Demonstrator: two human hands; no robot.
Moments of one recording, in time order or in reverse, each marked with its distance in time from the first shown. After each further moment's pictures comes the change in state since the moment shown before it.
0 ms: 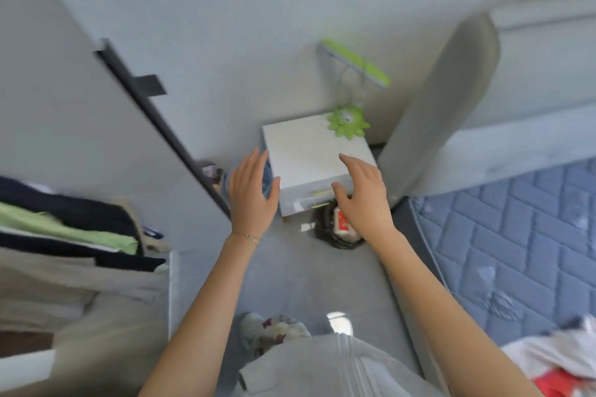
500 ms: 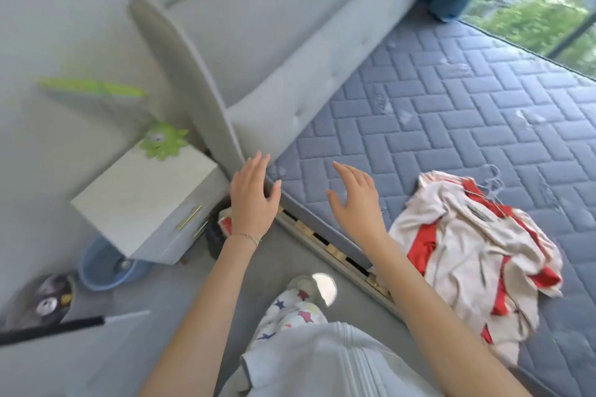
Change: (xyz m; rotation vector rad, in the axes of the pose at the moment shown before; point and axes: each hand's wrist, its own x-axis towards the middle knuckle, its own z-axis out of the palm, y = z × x) left_hand -0.056 0.287 0.249 -0.146 -0.546 0.491; right_hand -0.165 0.260 -0.176 -0.039 0.347 0.613
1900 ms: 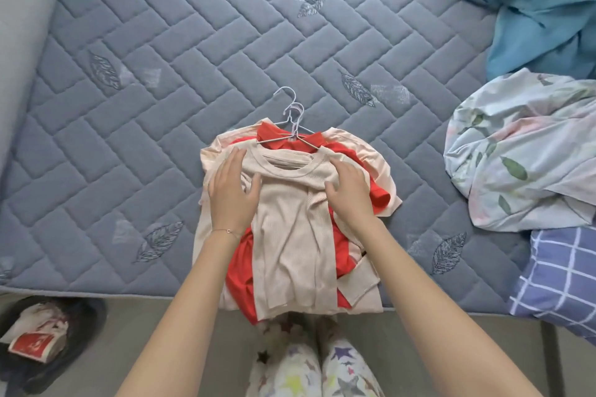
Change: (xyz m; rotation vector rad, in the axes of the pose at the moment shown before) left_hand -0.002 0.389 0.532 -0.102 -0.472 0.230; right_hand -0.066 0.634 -0.172 0.070 0.137 0.746
